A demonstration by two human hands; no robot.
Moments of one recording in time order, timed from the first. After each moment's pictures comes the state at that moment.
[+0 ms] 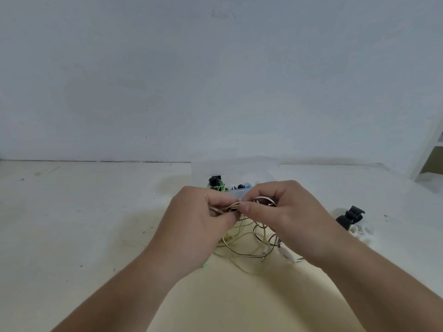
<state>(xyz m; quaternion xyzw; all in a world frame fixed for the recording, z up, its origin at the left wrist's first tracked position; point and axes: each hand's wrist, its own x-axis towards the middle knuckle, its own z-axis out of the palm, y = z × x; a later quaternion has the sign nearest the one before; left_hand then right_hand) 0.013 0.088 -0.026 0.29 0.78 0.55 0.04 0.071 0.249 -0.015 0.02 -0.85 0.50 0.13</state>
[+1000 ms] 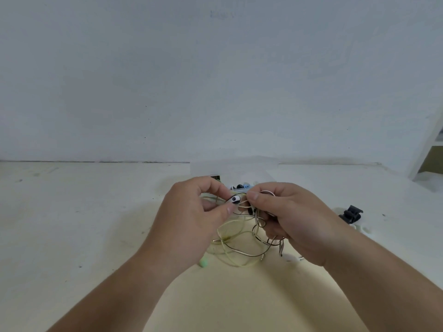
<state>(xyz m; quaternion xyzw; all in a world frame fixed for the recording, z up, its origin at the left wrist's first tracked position) 0.012 0.087 -0.022 0.24 0.80 0.56 -0.02 0.062 0.258 -0.023 -0.05 -0.75 0.66 0.05</state>
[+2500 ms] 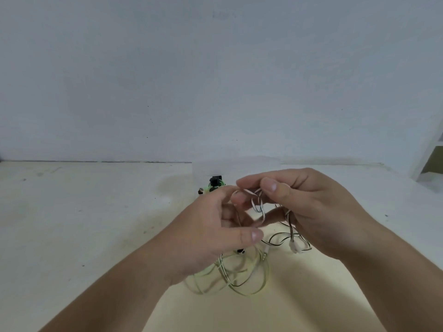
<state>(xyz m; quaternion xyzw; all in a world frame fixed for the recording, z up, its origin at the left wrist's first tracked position) 0.007 0.086 -0.032 0.37 0.69 0.59 0.21 0.076 0.265 -0.006 0.12 -0.74 0.65 0.10</state>
